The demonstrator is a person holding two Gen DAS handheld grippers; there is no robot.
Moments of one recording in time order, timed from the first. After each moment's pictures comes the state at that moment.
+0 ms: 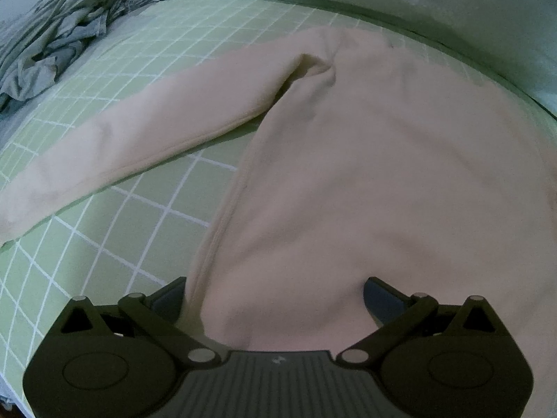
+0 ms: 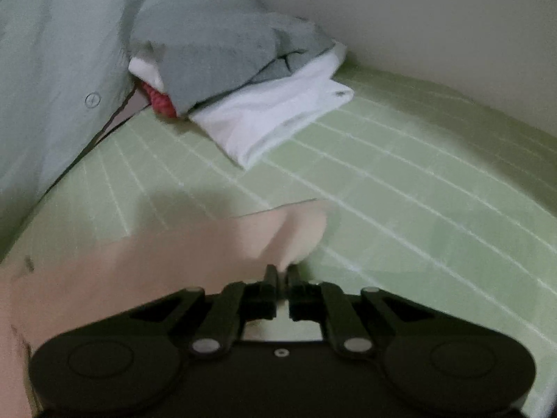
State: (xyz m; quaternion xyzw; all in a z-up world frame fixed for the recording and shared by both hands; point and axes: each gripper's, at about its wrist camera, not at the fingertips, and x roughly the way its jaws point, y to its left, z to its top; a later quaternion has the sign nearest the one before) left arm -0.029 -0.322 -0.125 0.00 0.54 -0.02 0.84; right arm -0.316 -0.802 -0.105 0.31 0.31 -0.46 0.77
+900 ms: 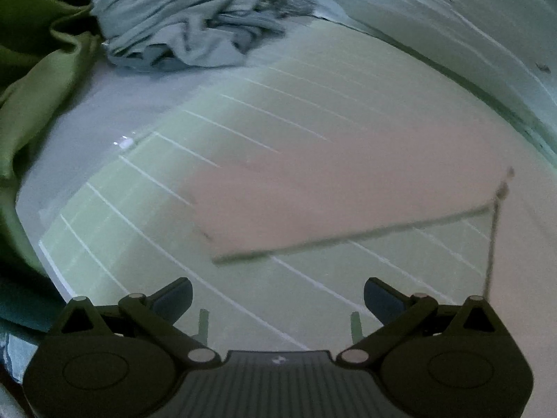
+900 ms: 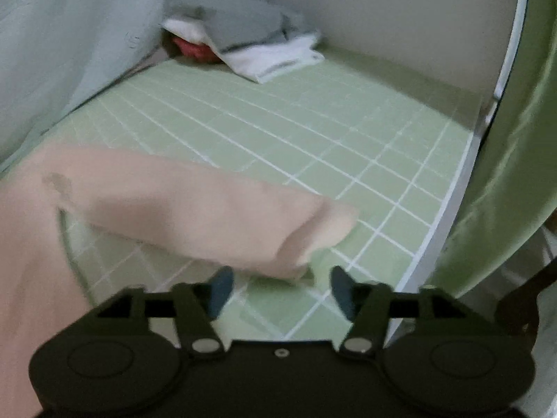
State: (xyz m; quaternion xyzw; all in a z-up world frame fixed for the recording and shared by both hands) left arm -0.028 -0.060 -0.089 -0.07 0.51 0.07 0.85; right arm -0.332 -0.576 -0.087 0.25 0.34 -0.52 0.74
